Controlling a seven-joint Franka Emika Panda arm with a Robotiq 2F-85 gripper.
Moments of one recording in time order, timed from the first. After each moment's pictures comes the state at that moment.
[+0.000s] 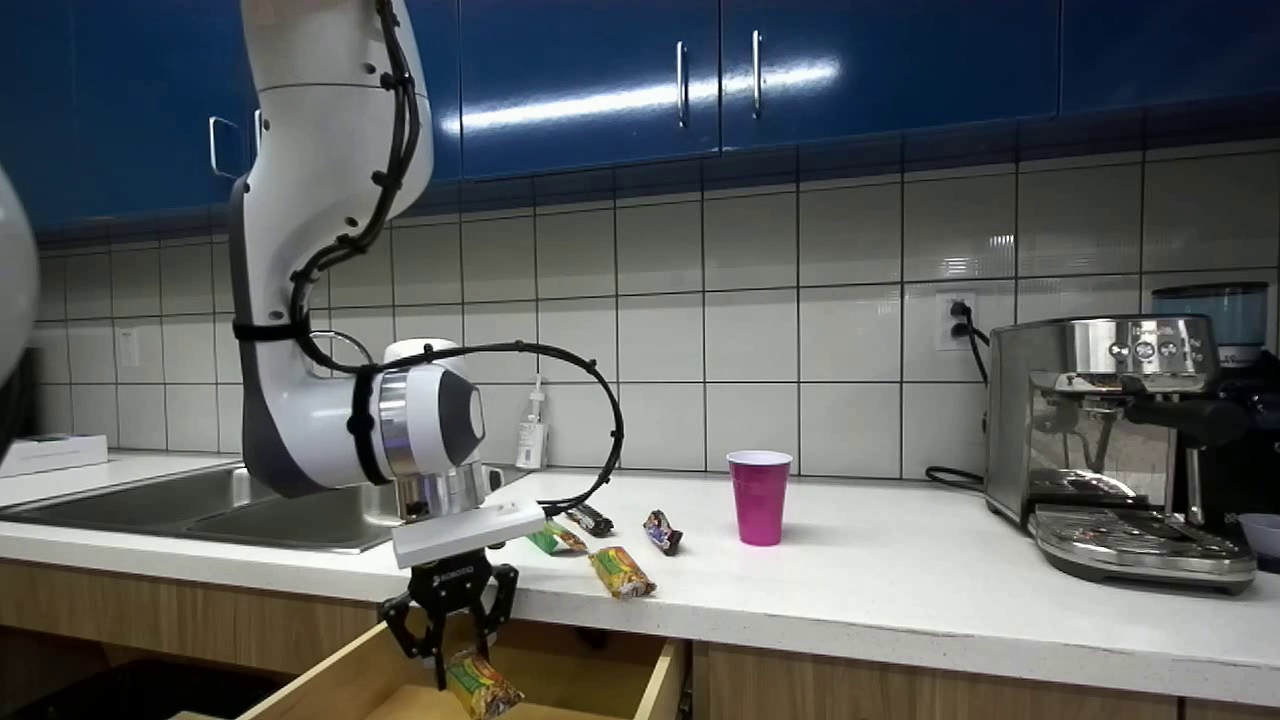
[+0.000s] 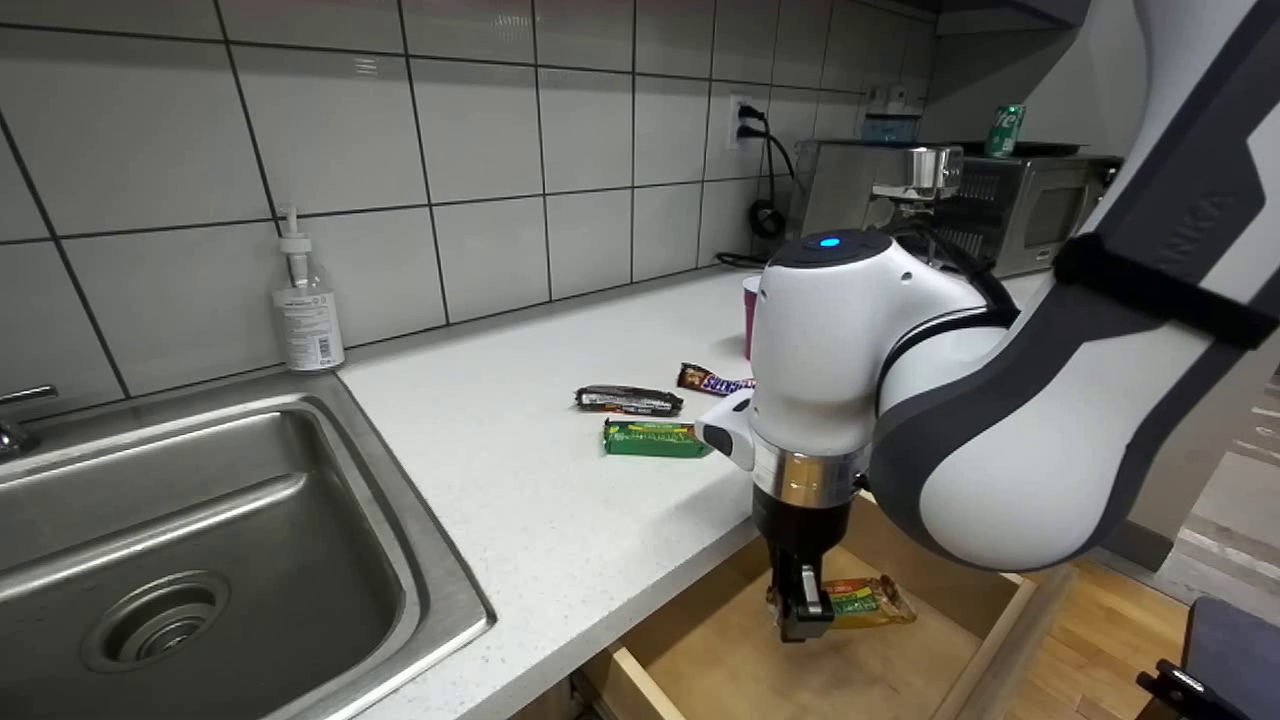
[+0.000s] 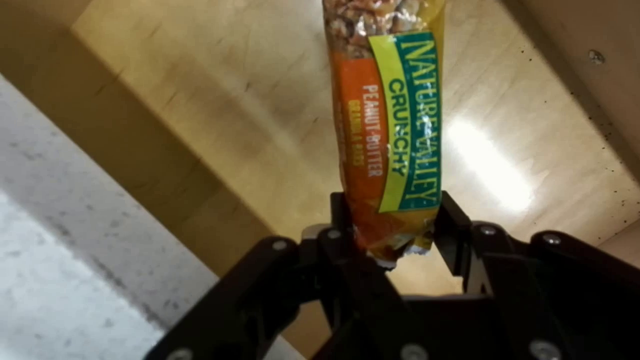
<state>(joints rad) 0.08 0.37 0.02 -2.47 -0.36 2.81 -0.42</state>
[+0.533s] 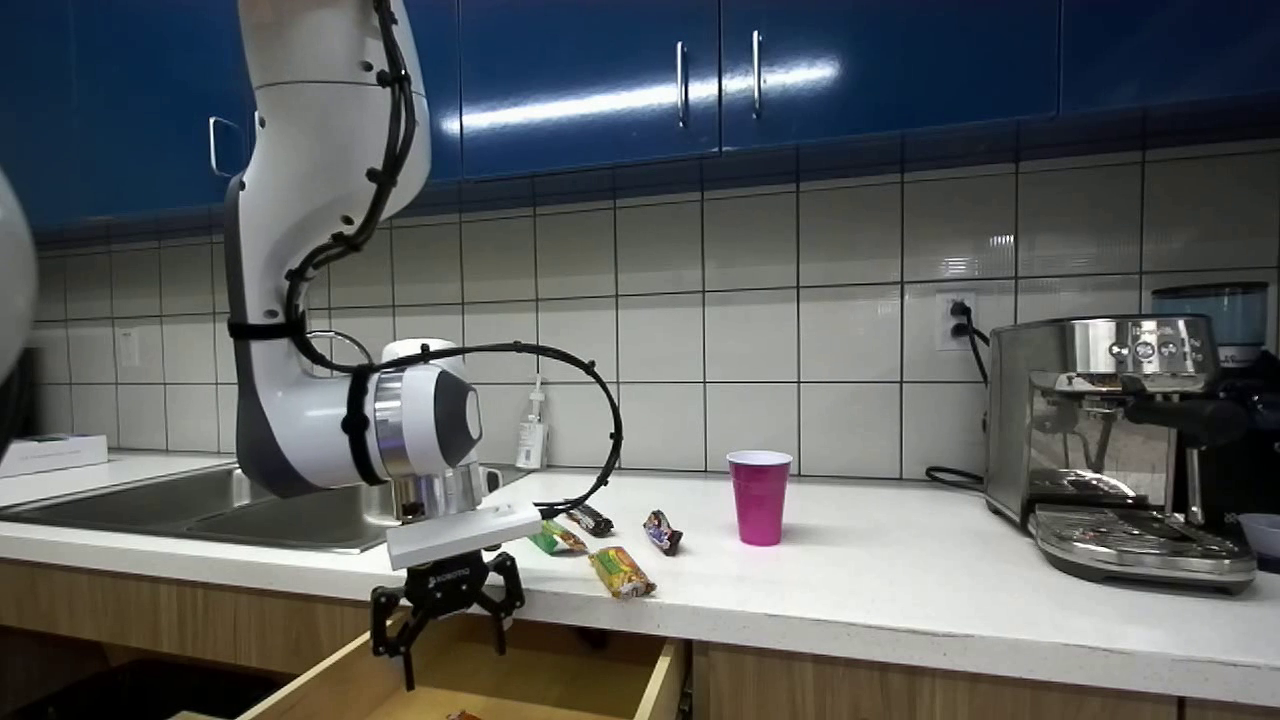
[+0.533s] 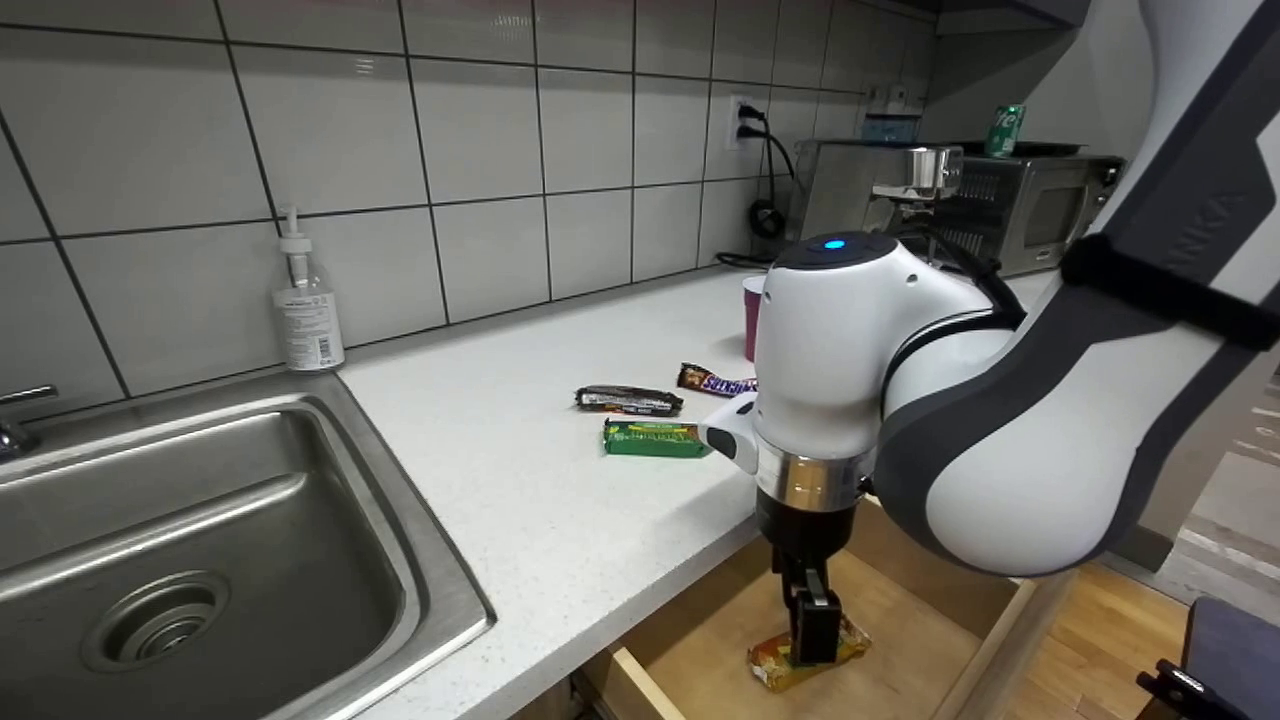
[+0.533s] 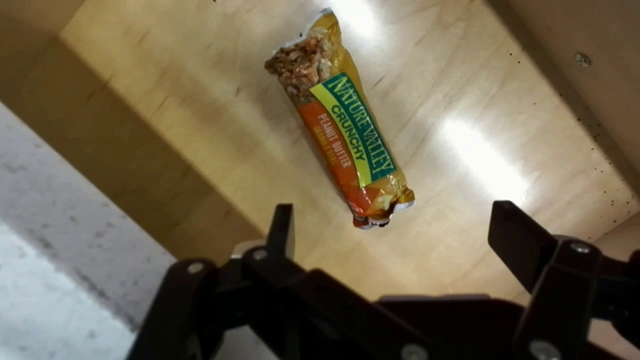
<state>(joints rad) 0.07 0.36 0.02 -2.49 -0.35 2.81 -0.42</state>
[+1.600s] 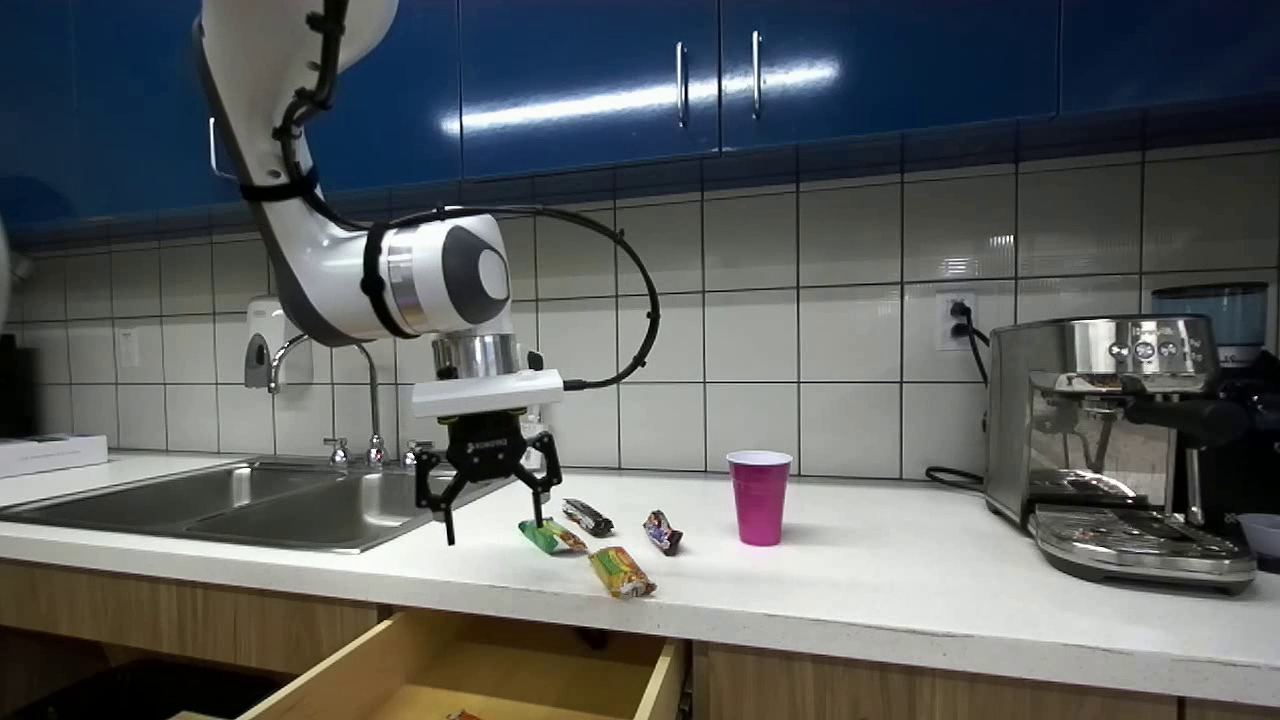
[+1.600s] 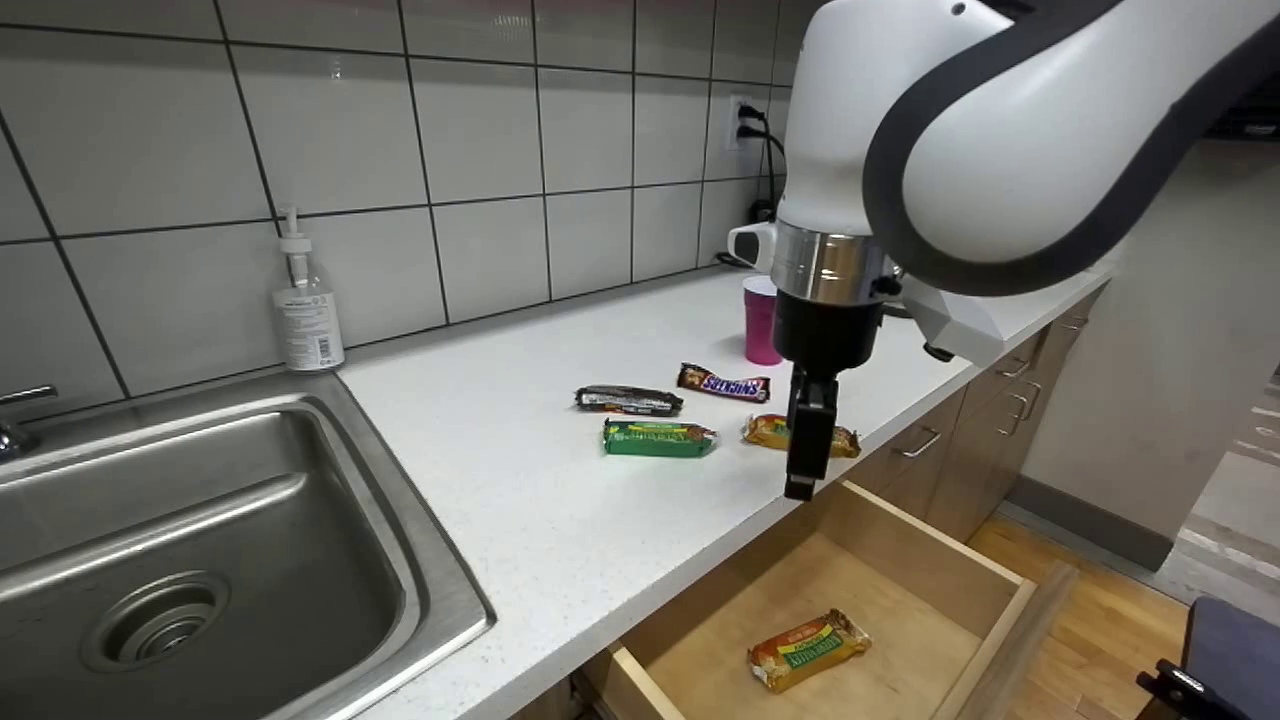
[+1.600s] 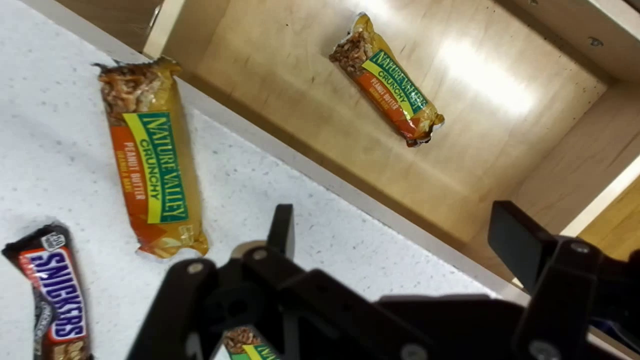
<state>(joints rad) 0.01 0.05 0.04 -2.45 -0.15 2.53 -0.42</state>
